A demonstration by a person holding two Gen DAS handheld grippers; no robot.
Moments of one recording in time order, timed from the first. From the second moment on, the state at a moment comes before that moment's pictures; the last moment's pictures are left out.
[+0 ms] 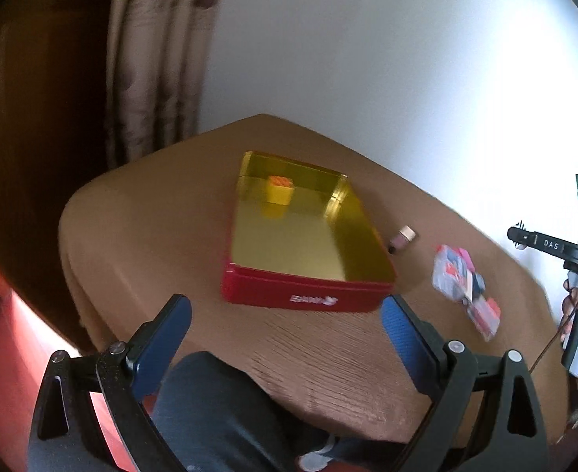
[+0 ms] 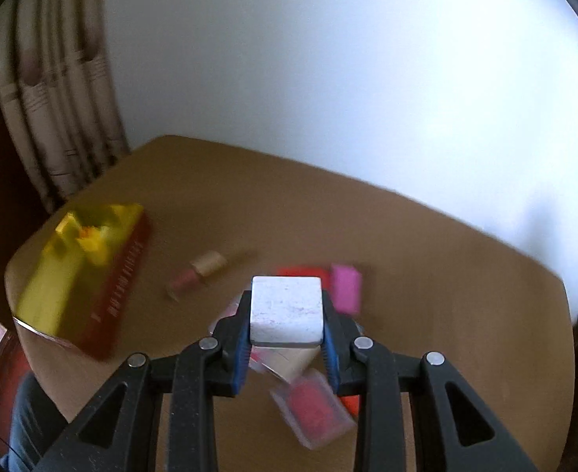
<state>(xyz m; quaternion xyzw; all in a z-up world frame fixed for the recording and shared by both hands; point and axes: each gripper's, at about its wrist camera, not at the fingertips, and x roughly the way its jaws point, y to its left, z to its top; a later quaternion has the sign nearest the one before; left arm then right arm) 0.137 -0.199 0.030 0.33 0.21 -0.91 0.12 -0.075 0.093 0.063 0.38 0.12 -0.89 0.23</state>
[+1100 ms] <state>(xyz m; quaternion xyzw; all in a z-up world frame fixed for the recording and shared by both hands) 0.130 -0.271 0.008 0.34 0.32 -0.88 0.14 -0.098 -0.217 -0.068 0.52 0.22 -0.77 0.30</state>
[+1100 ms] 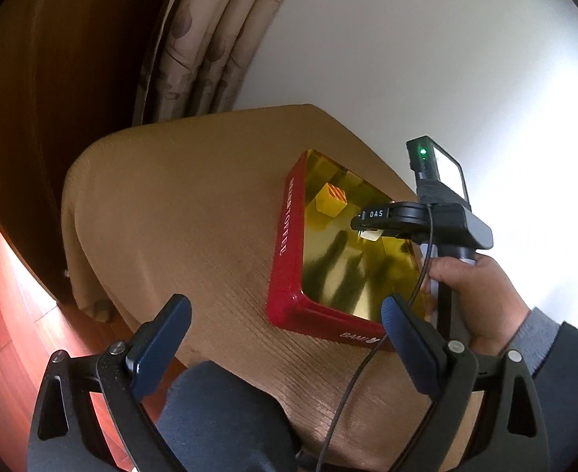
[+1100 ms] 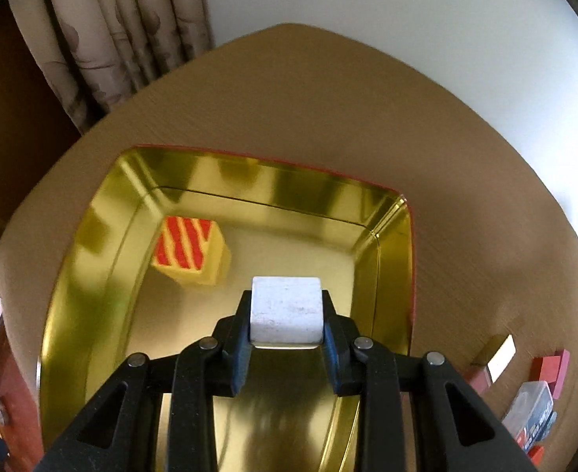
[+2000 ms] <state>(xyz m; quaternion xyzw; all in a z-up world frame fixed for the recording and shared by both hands) 0.106 -0.189 0.015 0.37 0.20 -0.91 0.03 -0.039 0.026 0.023 0.42 0.06 -0.86 0.29</state>
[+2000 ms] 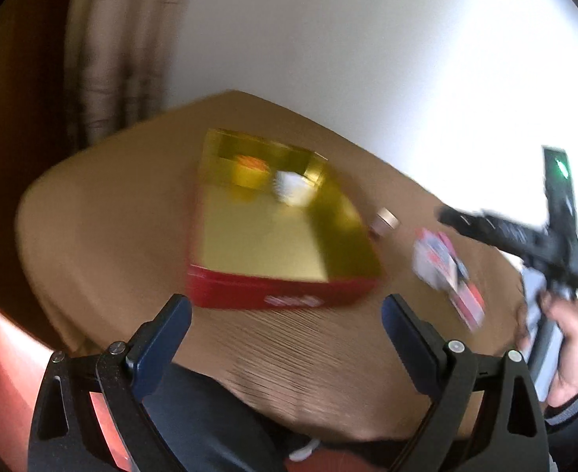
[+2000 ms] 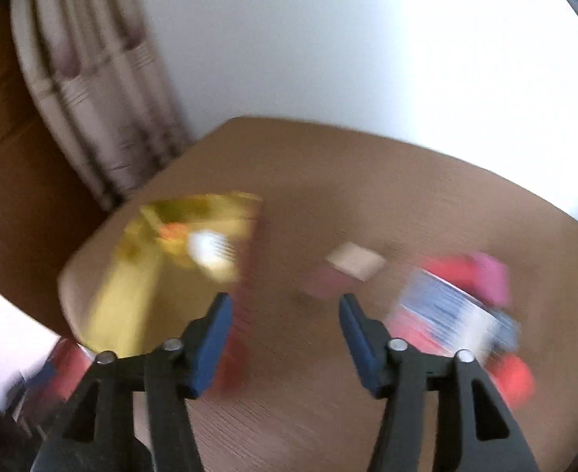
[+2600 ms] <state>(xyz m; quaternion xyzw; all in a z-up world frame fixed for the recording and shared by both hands) -0.157 -0.032 0.016 0.49 -0.06 -0.87 -0.06 0.078 0.238 -0.060 0.48 -0.08 -0.84 0.25</state>
